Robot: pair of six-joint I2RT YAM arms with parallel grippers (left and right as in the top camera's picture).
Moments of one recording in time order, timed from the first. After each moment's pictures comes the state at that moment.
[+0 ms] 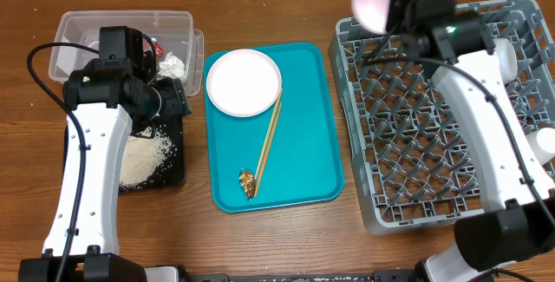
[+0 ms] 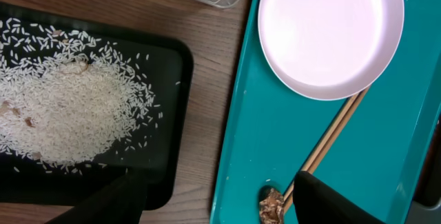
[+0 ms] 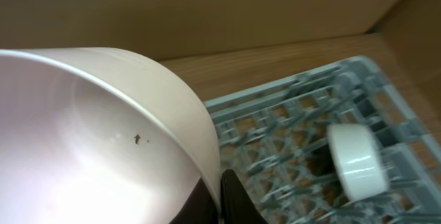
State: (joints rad) left arm 0.05 1.52 1.43 -1.15 0.09 -0.31; right arm 0.23 1.75 1.83 -0.85 0.48 0.25
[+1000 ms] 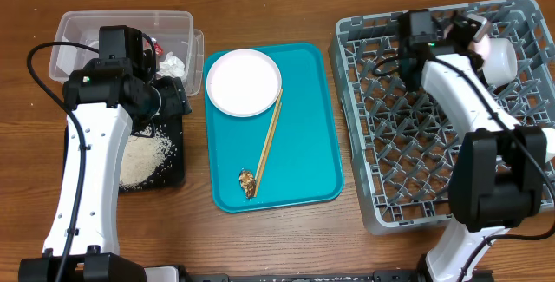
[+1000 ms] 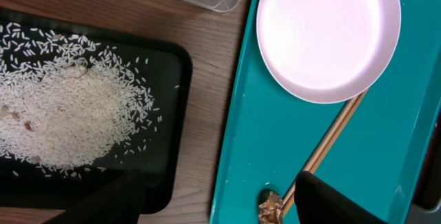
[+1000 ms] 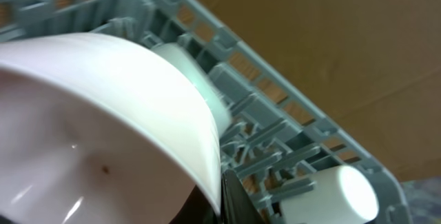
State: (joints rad) left arm 0.05 1.52 1.43 -1.14 0.09 -0.31; right arm 0.10 1.95 1.48 -0.76 1.13 0.59
